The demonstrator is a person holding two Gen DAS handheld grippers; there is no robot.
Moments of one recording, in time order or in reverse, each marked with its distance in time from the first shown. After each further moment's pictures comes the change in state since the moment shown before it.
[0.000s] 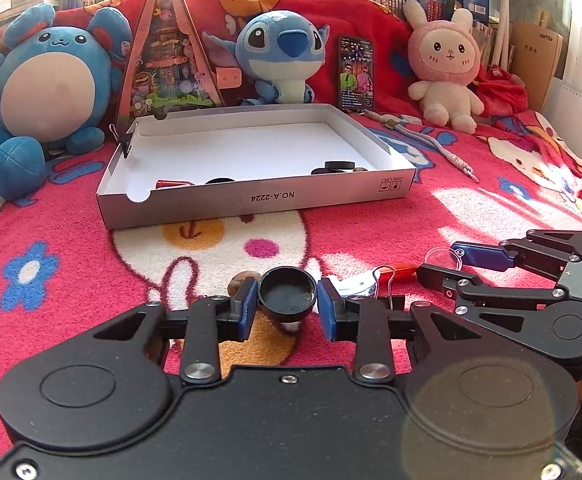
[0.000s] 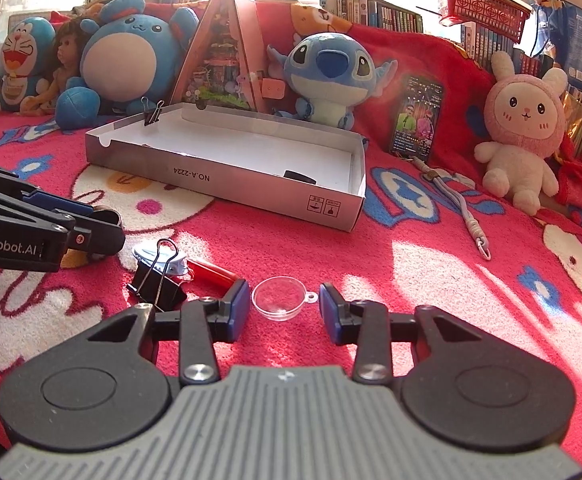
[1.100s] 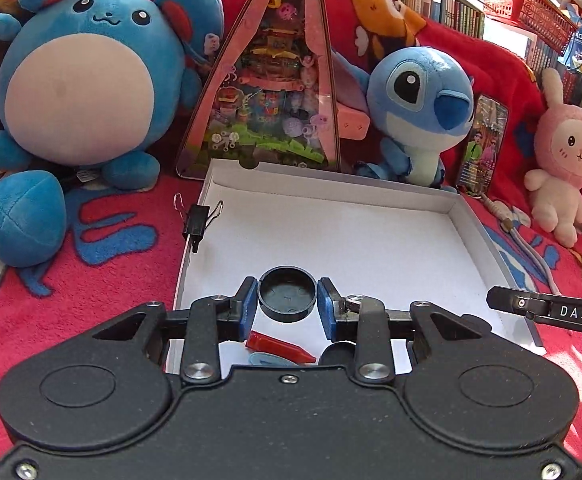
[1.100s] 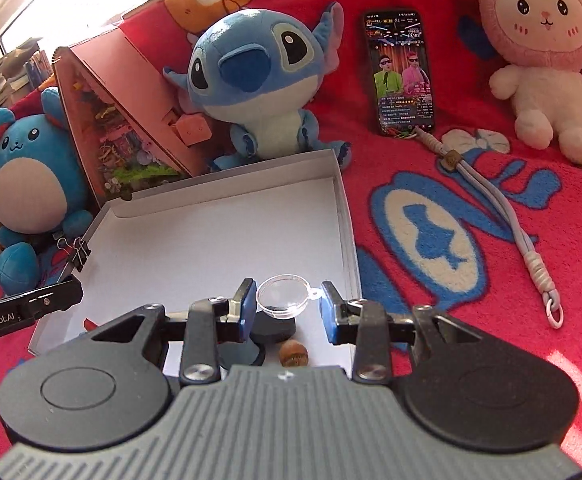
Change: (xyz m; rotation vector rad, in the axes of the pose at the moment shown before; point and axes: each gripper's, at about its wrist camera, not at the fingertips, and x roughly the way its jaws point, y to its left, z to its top) left arm 0.116 0.111 0.132 -0.261 0.079 0.106; right arm 0.134 -0.078 0.127 0.437 0.208 0.087
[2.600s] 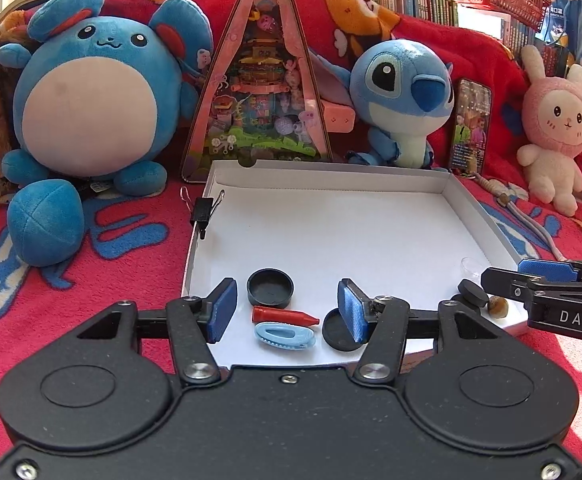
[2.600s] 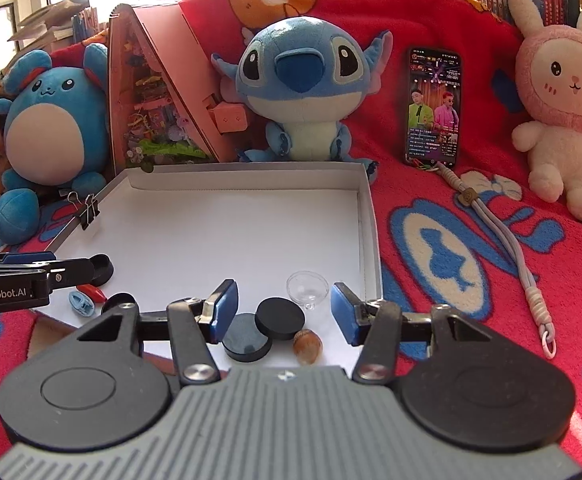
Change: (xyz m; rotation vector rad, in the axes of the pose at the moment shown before) left arm -0.032 -0.013 -0.033 0.104 -0.066 0.027; right arm -0.021 0.027 -0.029 -0.235 -0.108 -0.008
